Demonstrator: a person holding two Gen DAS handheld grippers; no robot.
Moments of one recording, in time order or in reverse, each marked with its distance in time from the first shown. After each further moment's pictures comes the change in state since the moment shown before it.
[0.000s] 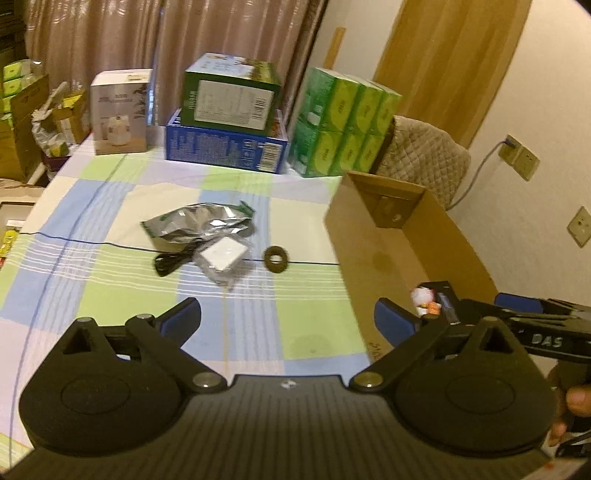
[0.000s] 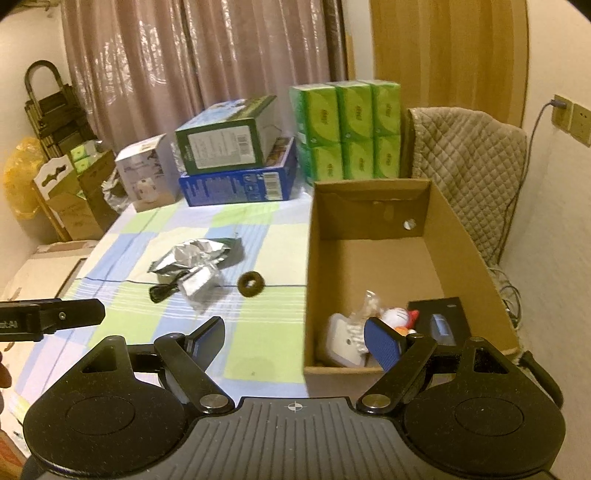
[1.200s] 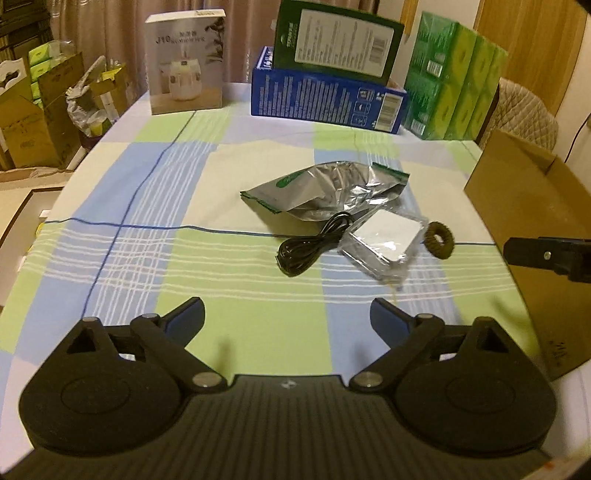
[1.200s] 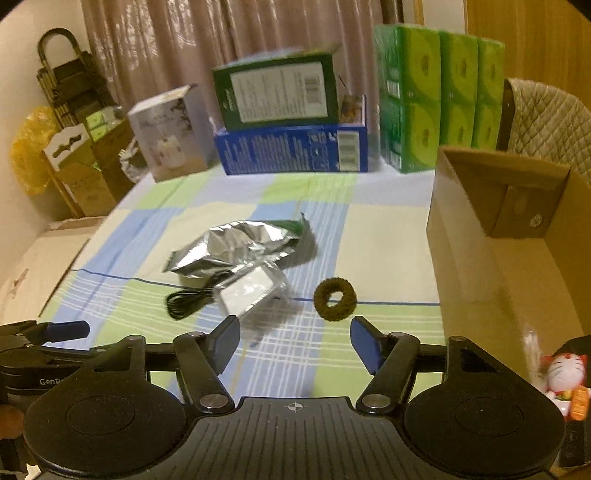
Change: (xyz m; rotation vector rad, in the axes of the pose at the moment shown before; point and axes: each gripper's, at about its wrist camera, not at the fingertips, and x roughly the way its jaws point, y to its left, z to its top) left arm 0.145 0.144 -0.006 0.035 0.073 0.170; right arm 0.201 0.074 0.008 -0.030 0.091 0.067
